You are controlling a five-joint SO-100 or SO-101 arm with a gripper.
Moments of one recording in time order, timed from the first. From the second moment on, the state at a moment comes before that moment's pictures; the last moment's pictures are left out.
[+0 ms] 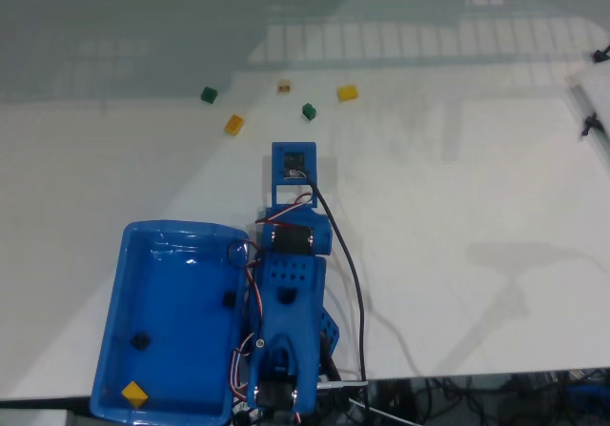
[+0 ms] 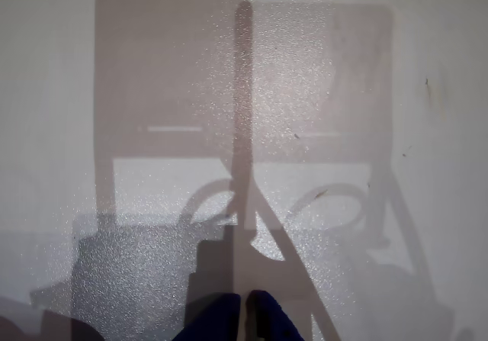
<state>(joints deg) 12.5 189.3 175.7 78.6 -91.7</state>
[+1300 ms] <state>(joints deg) 12.5 189.3 175.7 78.6 -91.7</state>
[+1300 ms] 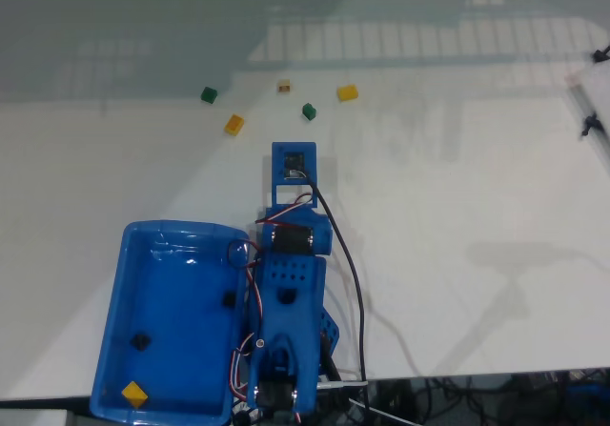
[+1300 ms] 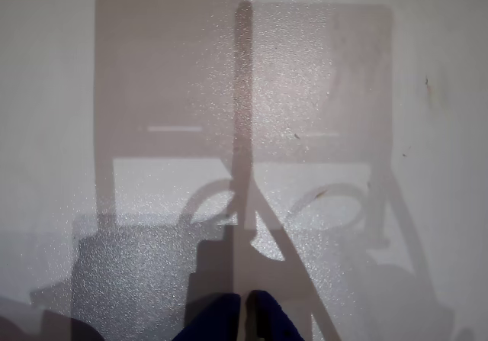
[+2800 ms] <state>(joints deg) 11.6 162.2 154.2 67.5 -77.8</state>
